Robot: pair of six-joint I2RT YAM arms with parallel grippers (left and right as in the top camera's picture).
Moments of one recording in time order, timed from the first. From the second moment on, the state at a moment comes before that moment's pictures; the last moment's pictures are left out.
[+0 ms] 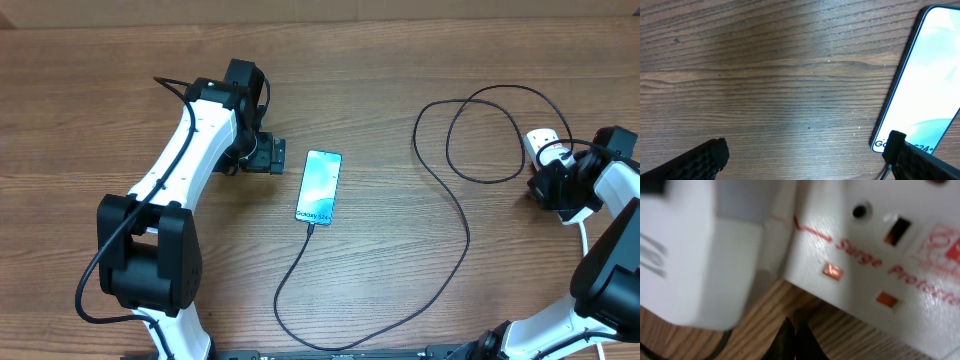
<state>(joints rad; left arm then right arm) -0.23 1.94 1.56 -1.14 0.00 -0.19 -0.53 1.85 1.10 -0.66 -0.21 0.38</state>
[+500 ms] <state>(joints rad) -0.23 1.94 1.56 -1.14 0.00 -0.19 -0.51 1.61 1.11 -0.66 -0.37 0.23</state>
